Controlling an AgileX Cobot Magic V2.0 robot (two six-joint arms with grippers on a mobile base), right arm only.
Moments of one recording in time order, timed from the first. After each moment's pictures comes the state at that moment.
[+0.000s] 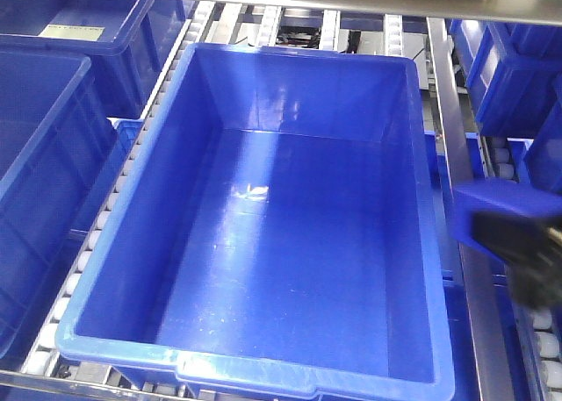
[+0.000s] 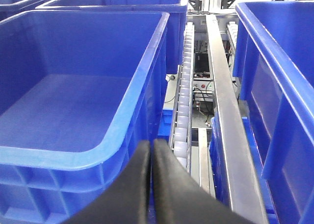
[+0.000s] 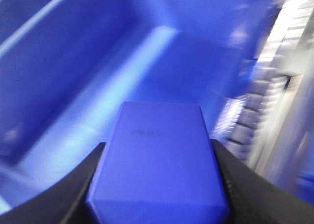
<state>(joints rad) 0.31 0.79 -0.82 0.25 0.69 -0.18</state>
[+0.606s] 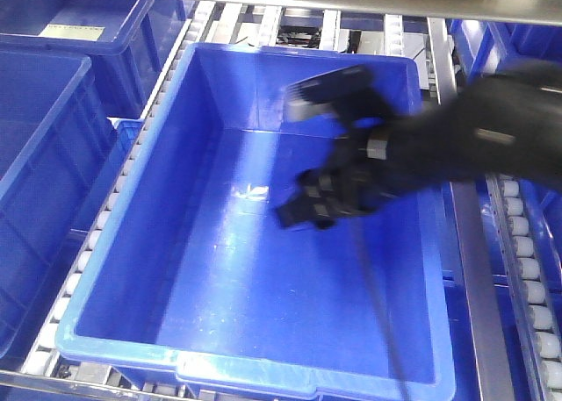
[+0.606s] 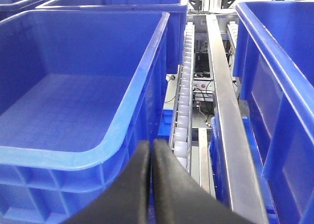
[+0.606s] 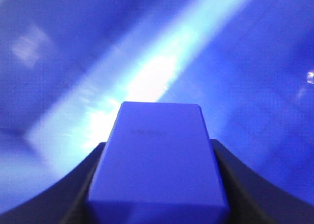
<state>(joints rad) 0.60 1.56 -1.32 0.07 0.81 -0.04</state>
